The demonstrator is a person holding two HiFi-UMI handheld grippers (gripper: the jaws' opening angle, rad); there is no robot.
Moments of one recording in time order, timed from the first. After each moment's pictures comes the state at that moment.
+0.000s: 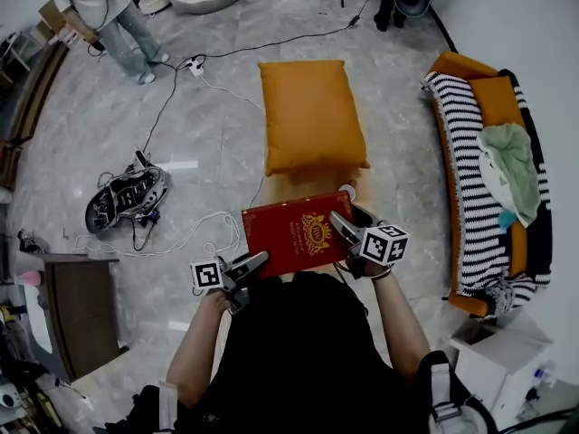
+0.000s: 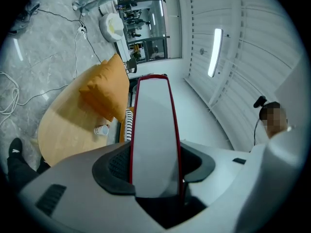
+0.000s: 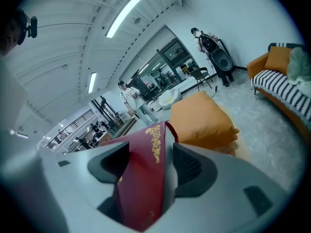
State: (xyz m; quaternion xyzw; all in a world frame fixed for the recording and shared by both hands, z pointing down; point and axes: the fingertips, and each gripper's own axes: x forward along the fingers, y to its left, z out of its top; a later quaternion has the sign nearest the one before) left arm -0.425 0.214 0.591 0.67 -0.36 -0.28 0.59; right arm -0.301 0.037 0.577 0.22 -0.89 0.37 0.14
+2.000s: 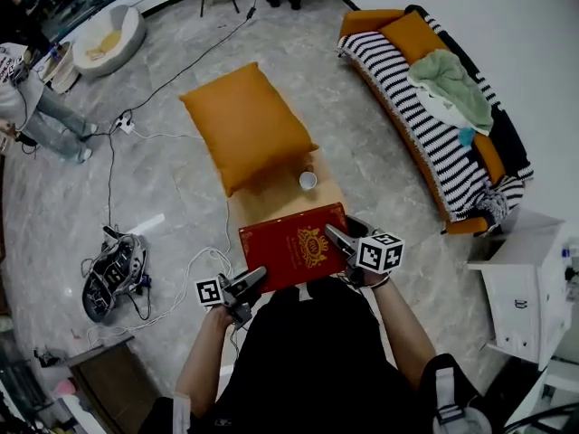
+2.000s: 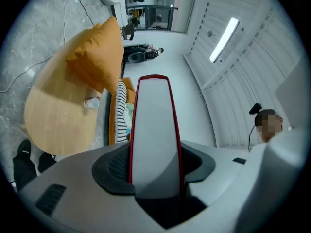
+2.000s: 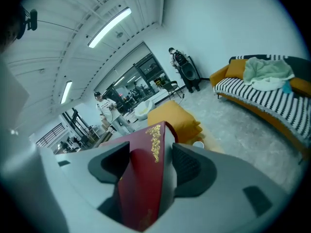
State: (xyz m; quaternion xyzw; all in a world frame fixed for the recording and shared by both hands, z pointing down) left arm -0.417 0.225 0.601 0.71 -0.19 -0.20 0.65; right arm -0.237 0.109 0.575 0.39 -0.83 0.39 0.11
